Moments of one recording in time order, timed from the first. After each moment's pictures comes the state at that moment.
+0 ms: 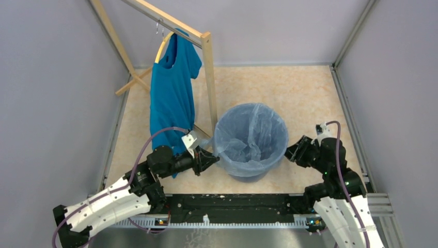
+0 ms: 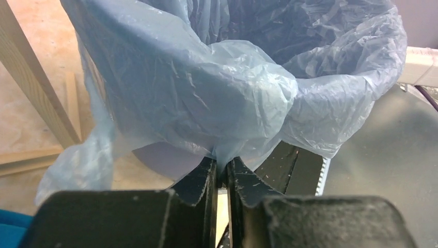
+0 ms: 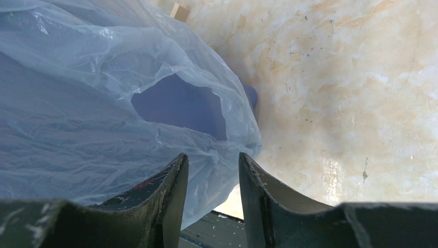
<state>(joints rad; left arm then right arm) -0.99 0.53 0.50 -0.13 0.15 -0.29 0.24 0.35 0.57 -0.78 -0.22 0.68</state>
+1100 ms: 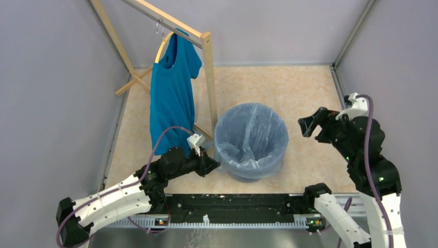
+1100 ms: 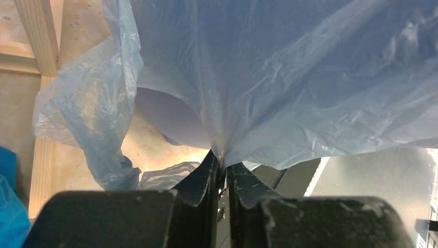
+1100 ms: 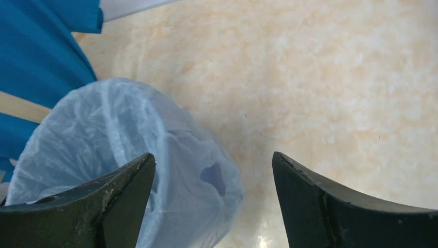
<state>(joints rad) -0.99 0.62 0.39 -0.11 0.07 -0.57 0.24 0.58 1.13 -0.91 0.04 0.43</state>
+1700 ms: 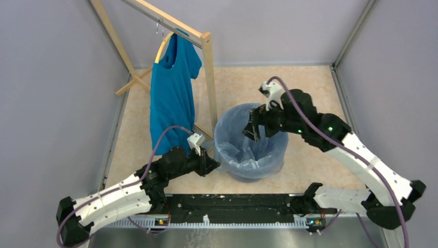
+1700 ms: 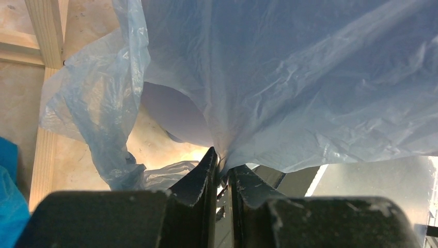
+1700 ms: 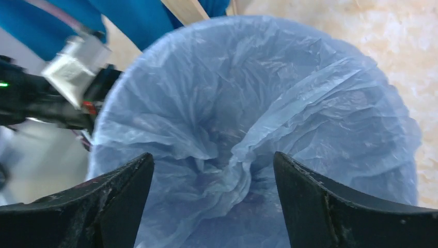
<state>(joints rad) -0.99 0.63 0.40 -0.13 0.05 -0.59 0.77 1.03 1.34 -0.80 -0.14 0.32</state>
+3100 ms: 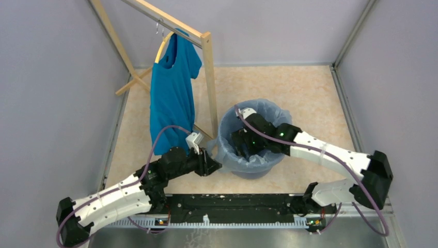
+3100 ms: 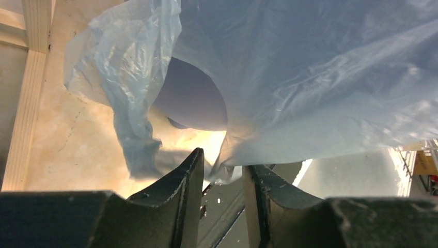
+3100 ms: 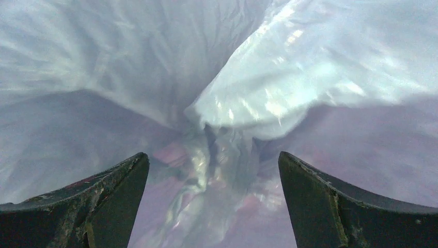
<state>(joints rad) -0.99 0.63 0.40 -0.14 0.05 -0.70 0.97 1.32 1.05 -0.70 0.18 0.37</state>
